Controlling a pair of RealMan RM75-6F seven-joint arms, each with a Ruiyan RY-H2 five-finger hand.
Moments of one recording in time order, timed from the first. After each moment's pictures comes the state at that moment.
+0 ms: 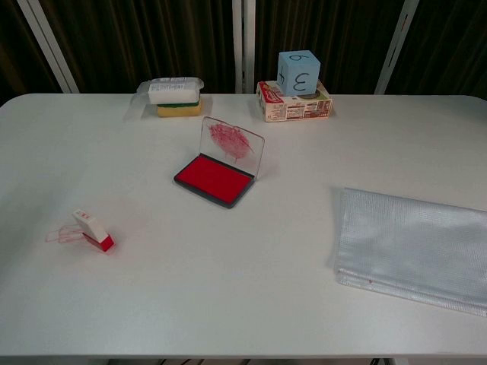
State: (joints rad) left arm -0.13 -1.01 -0.02 -1.54 1.64 1.57 -0.08; right arm -0.12 -1.12 0.03 -1.56 -1.54 1.67 -0.05
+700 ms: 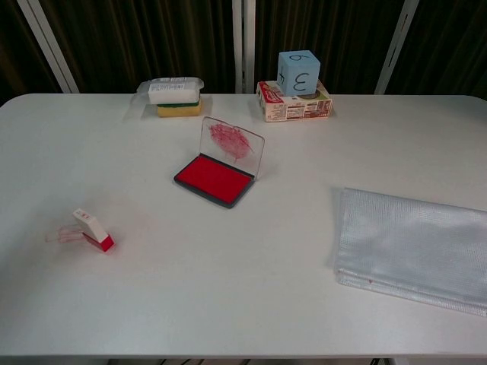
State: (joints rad) left arm -0.17 -1.05 0.02 -1.53 1.83 1.59 -0.13; right arm -0.11 -1.11 0.04 -1.53 -1.55 1.66 0.02
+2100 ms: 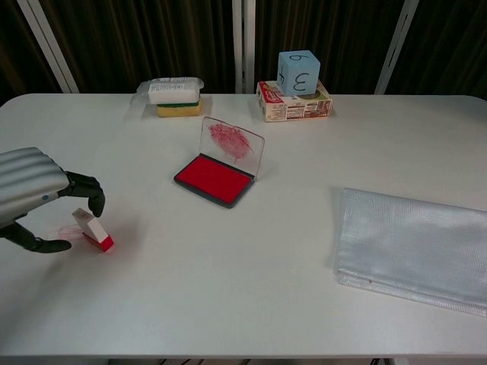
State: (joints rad) left arm -0.46 -1.58 0.08 -1.08 1.84 1.23 0.06; right arm -0.10 -1.10 0.03 -1.51 -1.49 1.57 0.07
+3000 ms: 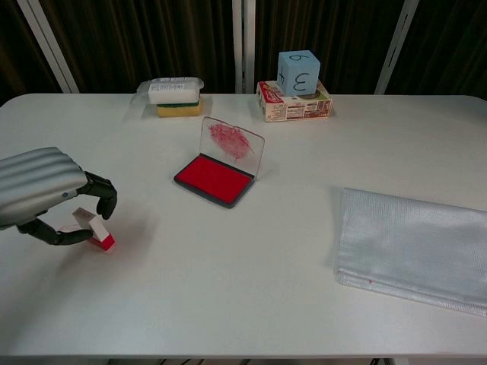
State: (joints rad) left arm -0.51 -1.63 0.11 -1.04 1.81 1.23 0.02; right arm -0.10 -1.10 0.04 -1.50 -1.46 1.56 0.07
